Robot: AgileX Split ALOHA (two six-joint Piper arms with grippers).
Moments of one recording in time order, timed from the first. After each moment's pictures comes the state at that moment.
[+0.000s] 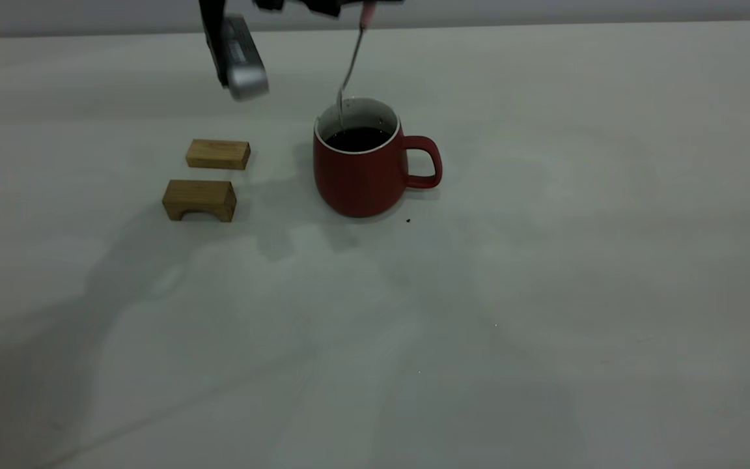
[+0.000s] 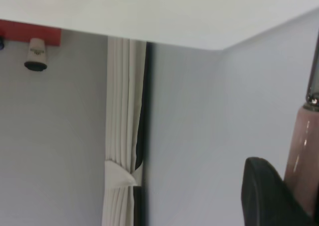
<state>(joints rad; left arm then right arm) -0.30 2.19 -1.28 -1.73 0.64 -0.85 0.04 0.02 -0.47 0.03 1.13 -0.04</state>
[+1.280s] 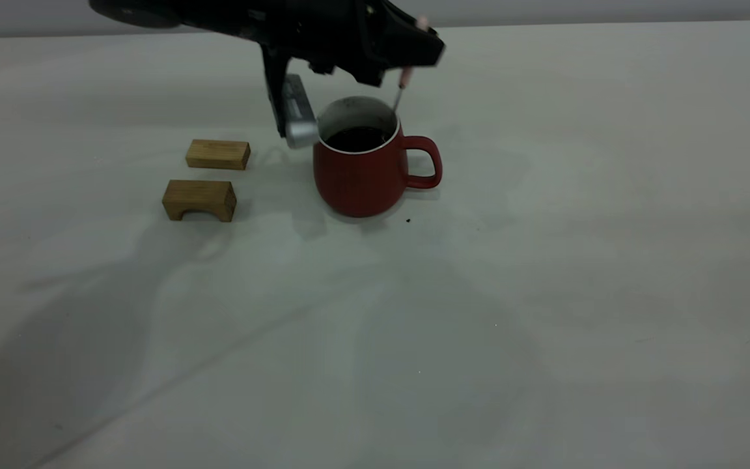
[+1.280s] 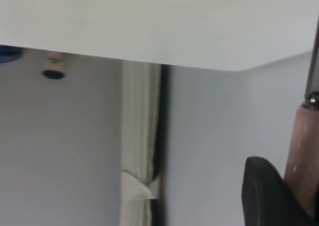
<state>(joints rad) -0.32 2.45 -1.51 -1.70 0.71 -0.85 0.04 0.02 -0.47 0.03 1.13 -0.04</state>
